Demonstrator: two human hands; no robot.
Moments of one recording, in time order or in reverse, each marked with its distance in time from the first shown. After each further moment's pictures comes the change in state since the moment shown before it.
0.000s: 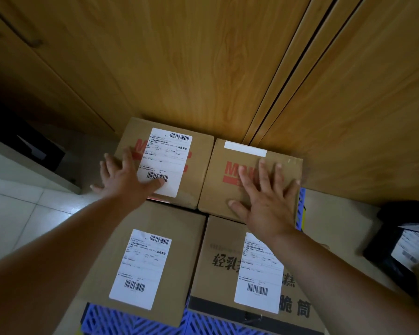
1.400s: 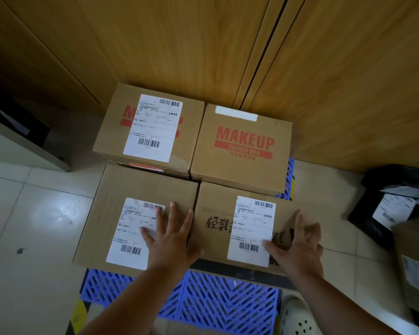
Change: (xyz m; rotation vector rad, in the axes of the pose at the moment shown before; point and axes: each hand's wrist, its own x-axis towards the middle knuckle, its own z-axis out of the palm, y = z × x) left_hand -0.159 -0.023 0.127 0.262 -0.396 0.348; right_hand -0.148 0.061 0.081 0.474 -0.228 0.652
